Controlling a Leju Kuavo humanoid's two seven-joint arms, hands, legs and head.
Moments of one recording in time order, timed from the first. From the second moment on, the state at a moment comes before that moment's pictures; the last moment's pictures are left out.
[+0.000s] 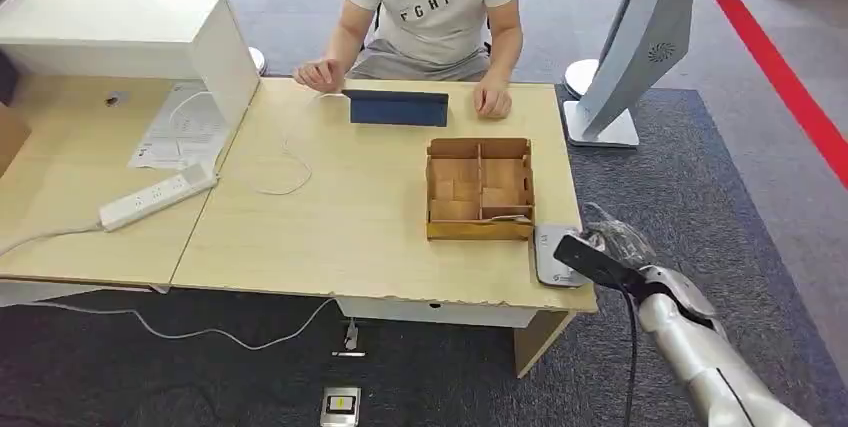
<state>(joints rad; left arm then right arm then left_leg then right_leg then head) -0.17 0.28 -1.35 -0.15 1.42 -0.05 -0.06 -0.70 -0.25 0.44 -0.40 0.73 -0.03 -0.34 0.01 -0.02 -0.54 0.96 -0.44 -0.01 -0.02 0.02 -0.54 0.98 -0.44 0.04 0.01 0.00</state>
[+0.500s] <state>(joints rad) -0.22 0.17 -1.35 -0.16 1.42 0.07 -0.06 -0.74 -0.22 0.44 -0.43 0.67 -0.03 -0.40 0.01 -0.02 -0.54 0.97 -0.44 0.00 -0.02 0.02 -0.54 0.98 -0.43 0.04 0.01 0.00</state>
